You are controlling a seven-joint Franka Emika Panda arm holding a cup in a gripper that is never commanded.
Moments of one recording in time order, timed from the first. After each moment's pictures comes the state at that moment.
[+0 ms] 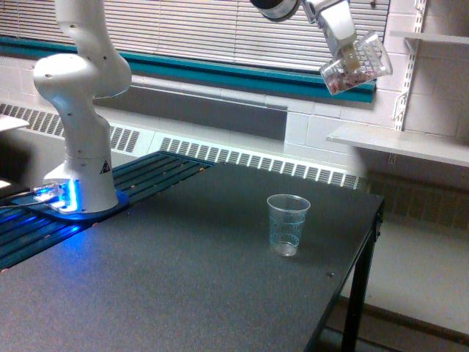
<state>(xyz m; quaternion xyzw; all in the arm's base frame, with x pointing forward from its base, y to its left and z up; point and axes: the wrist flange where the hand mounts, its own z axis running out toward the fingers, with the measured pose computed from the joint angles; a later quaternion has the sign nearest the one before) 0.568 0.092 0.515 -0.94 0.21 -0.27 0.06</state>
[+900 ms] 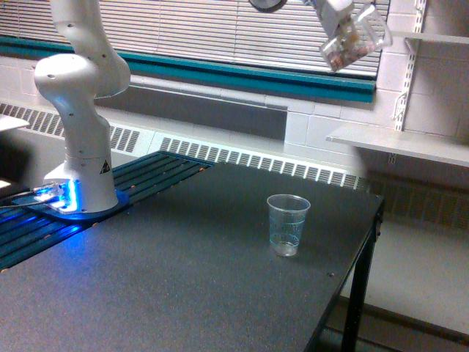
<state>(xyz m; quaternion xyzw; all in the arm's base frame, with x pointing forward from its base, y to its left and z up) 0.543 0.105 0.542 -0.93 0.19 -0.32 0.06</state>
